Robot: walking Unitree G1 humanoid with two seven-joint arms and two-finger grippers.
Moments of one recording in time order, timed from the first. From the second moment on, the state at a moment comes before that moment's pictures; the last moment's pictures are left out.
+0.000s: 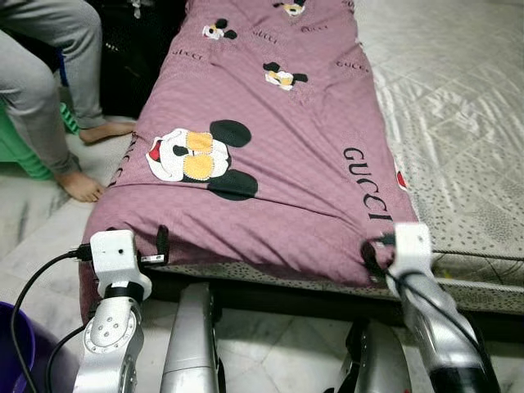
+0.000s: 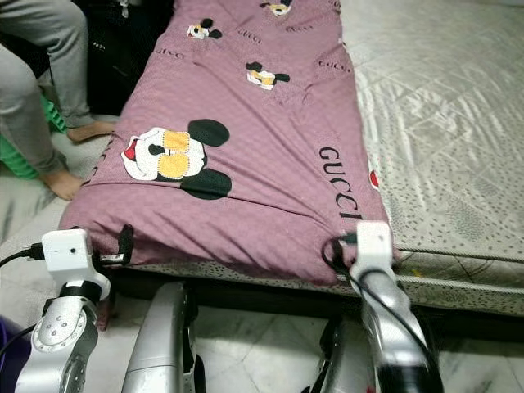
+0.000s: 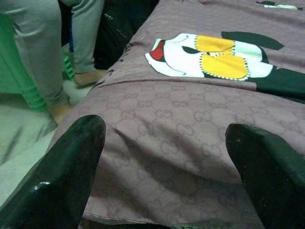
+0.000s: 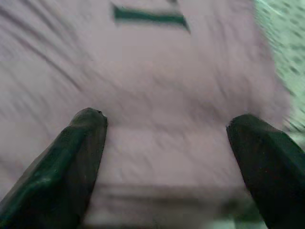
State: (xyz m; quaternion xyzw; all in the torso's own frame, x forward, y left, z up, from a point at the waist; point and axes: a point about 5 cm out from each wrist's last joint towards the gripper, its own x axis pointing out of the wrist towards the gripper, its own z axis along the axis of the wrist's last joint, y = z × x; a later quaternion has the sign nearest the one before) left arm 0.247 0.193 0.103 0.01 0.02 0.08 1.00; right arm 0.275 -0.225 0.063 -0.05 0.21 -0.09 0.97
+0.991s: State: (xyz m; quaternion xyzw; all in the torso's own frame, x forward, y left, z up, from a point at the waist) left arm 0.256 0.182 0.108 -0.01 -0.01 0.07 1.00; right arm 0.305 -0.169 0.160 0.00 -0.07 -0.04 1.00
